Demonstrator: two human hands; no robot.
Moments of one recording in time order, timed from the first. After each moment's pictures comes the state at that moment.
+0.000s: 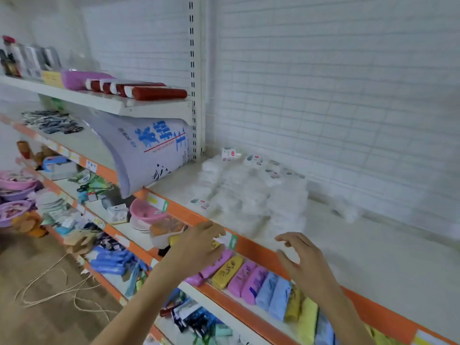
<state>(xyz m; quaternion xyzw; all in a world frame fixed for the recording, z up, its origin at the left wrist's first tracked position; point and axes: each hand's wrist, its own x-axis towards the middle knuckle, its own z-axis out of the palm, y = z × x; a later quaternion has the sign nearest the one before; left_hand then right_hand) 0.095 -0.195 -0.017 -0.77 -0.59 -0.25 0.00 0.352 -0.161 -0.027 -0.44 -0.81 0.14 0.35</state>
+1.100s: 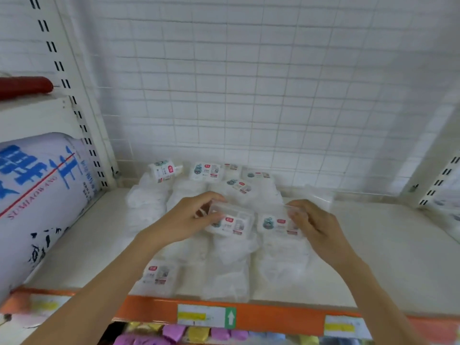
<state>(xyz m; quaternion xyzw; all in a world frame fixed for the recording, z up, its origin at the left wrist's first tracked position) 0.076 0.047 0.019 -0.84 -0.33 -0.27 -0.34 0.338 -0.055 0.011 -0.59 -0.64 0.18 0.46</state>
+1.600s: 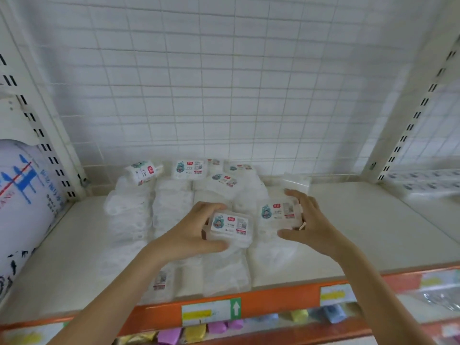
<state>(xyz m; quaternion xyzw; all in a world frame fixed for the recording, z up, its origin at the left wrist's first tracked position) 0.082 0.039 -0.004 -0.85 -0.29 -0.19 -0.40 0.338 -0.069 -0.003 -0.67 -0.57 0.24 0.40</state>
